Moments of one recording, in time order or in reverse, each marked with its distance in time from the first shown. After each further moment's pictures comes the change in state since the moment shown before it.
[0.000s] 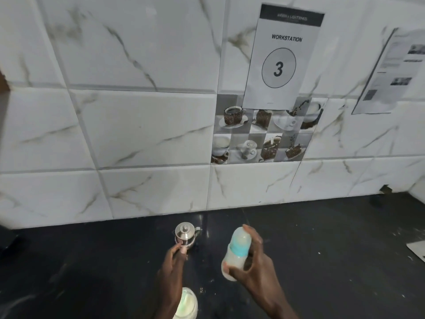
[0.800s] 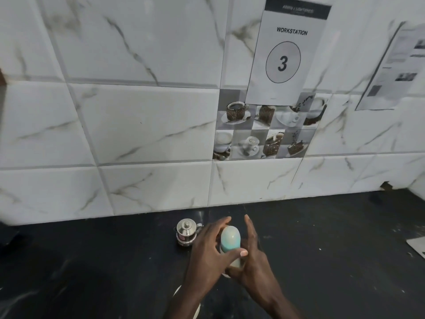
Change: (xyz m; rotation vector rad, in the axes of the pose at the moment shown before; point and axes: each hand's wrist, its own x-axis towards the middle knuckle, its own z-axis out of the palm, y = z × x) left_hand -0.028 0.084 0.044 0.230 -0.319 0.504; right_hand 0.004 -0.002 0.018 -0.061 -0.180 0.027
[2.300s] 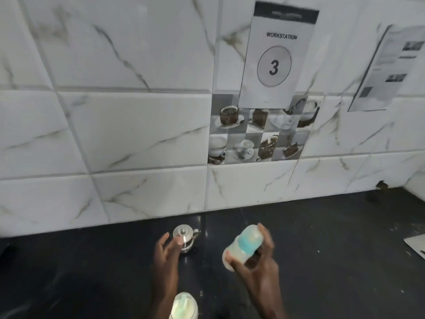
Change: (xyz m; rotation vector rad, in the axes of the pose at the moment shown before) left_hand 0.001 -0.064 -0.035 -0.418 0.413 -0.440; right_hand -0.006 0.022 0.002 0.089 0.331 -0.018
